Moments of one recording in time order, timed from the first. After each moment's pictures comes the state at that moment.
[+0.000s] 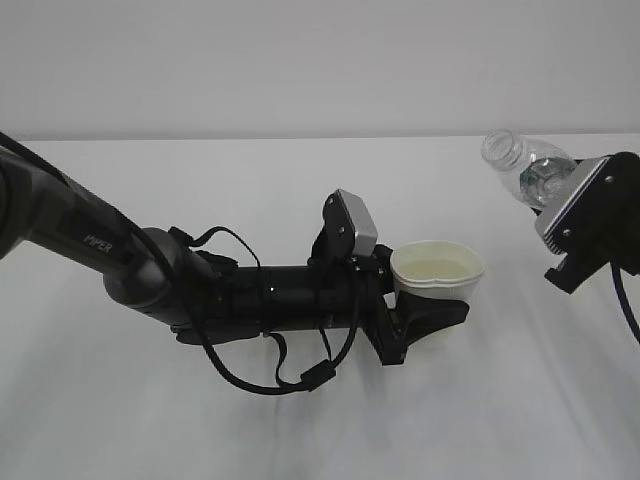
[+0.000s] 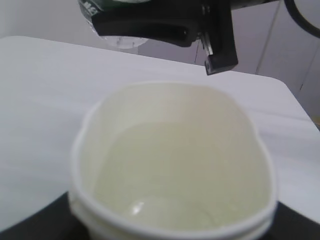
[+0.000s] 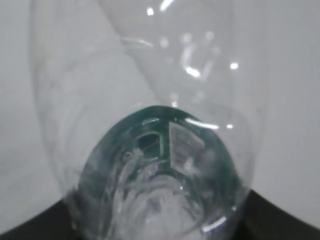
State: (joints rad) left arm -0.66 2.37 -1.23 0.88 -1.10 -0.51; right arm 0.01 1.71 -0.51 -0.31 -0.87 -0.87
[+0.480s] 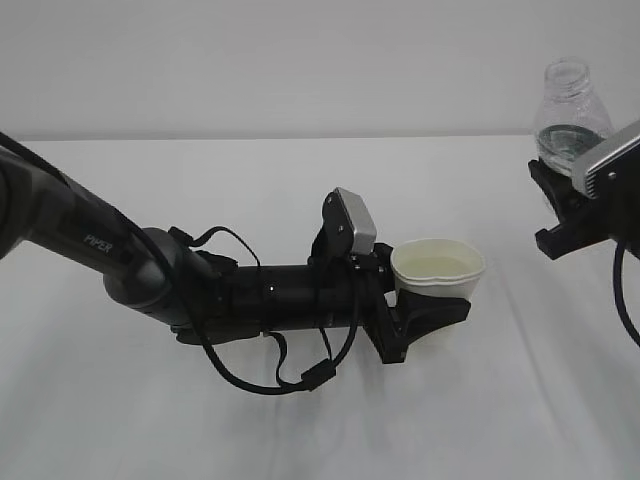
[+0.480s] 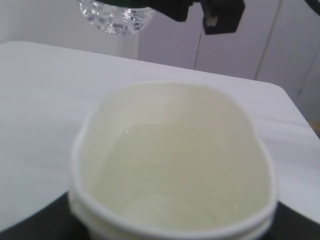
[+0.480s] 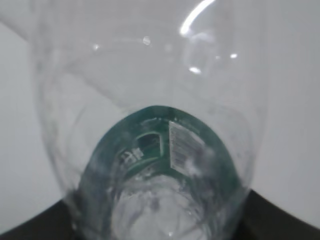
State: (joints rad) left arm -0.66 2.37 -1.23 0.87 -1.12 -0.51; right arm 0.01 1.71 -0.50 -0.28 -1.03 -0.45
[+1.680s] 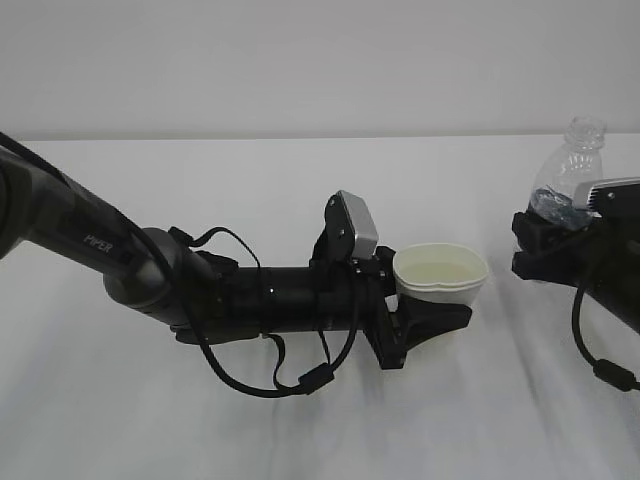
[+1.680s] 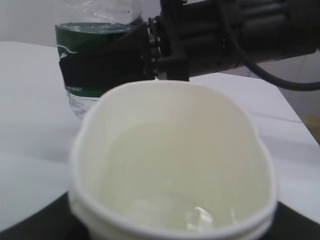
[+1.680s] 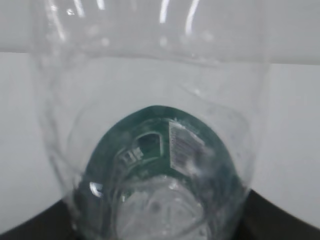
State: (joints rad) left arm -0.66 2.37 -1.23 0.90 -1.12 -0.51; right arm 0.01 1.98 -0.52 -0.21 -1.12 0.02
